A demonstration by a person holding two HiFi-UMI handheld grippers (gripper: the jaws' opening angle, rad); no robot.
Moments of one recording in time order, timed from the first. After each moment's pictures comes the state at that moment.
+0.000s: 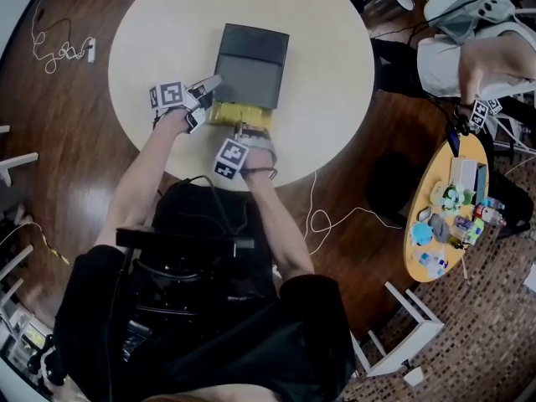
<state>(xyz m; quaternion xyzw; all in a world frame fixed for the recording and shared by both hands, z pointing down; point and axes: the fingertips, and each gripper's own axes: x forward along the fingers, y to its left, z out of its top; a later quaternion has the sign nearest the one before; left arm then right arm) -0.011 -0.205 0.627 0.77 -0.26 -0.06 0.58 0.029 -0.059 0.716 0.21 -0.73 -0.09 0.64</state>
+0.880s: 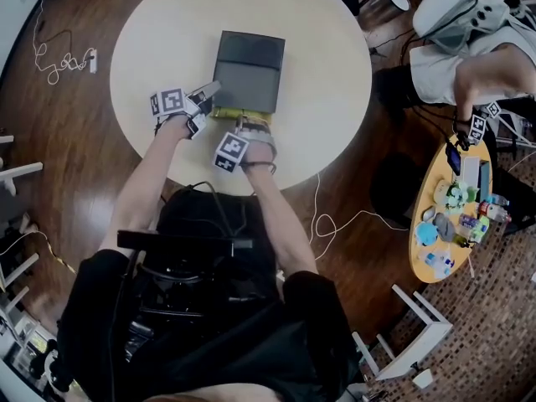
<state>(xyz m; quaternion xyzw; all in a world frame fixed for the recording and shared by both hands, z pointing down) -0.013 -0.206 0.629 0.77 -0.27 -0.05 0.57 0.032 -0.098 0.715 0.24 -0.72 -0.11 0.64</state>
